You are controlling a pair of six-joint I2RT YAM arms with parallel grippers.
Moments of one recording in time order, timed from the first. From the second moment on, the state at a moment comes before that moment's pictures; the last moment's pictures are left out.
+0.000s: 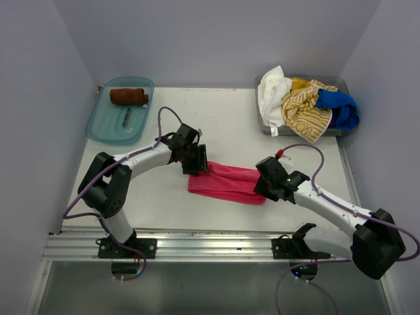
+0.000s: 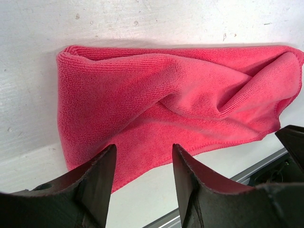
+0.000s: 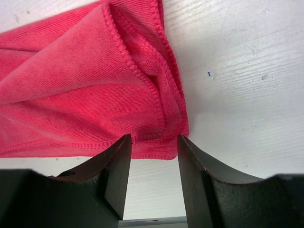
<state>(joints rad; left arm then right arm) -0.57 1.72 1.10 -0.45 0.25 -0.64 0.64 1.12 0.64 -0.63 0.30 1.01</state>
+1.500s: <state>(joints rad) -0.56 1.62 0.97 -0.52 0.17 -0.59 0.59 1.15 0.55 -0.56 0.25 1.05</state>
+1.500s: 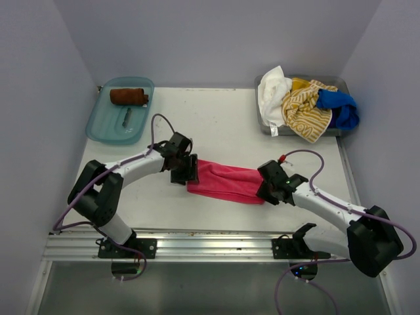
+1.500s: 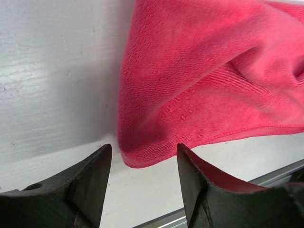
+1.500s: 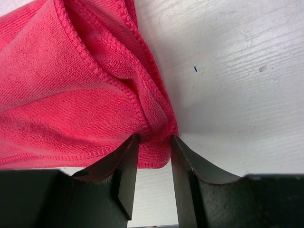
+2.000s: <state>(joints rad) -0.56 1.64 0.88 -0.46 0.21 -0.59 0.59 1.18 0.56 -0.55 0.25 1.06</state>
